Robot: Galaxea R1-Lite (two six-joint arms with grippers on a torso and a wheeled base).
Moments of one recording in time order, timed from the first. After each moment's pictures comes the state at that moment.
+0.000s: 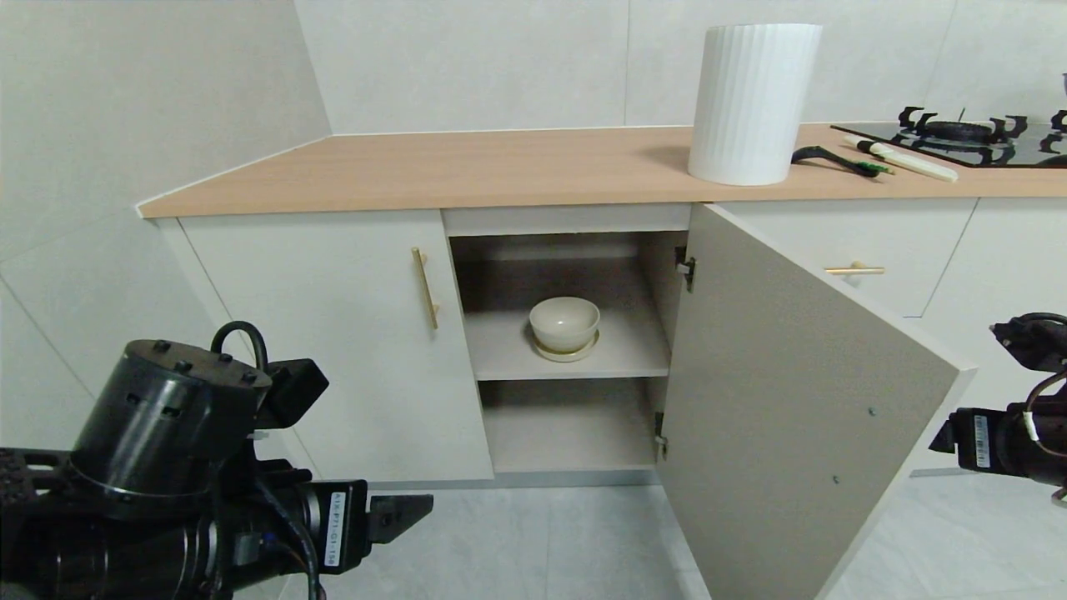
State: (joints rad) left arm -0.59 1.37 -0.69 0.13 0.17 -0.48; right arm 0.01 1.43 -0.64 -0.10 -0.08 0.14
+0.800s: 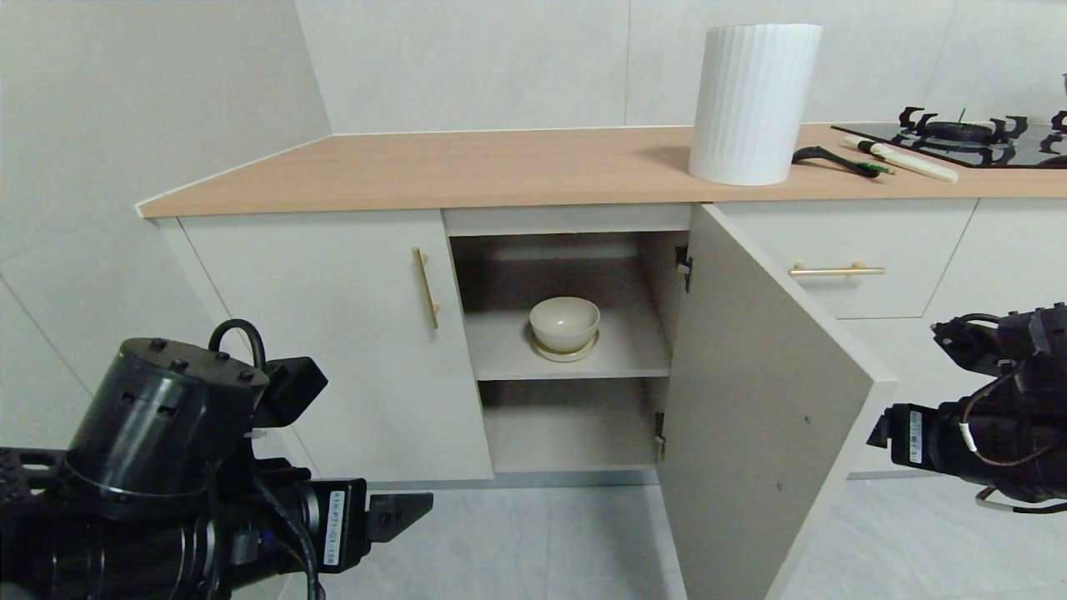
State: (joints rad) left arm -0.59 1.37 -0.70 0.13 0.17 -0.47; right arm 0.20 1.49 -0.64 -0.16 -0.04 0.33
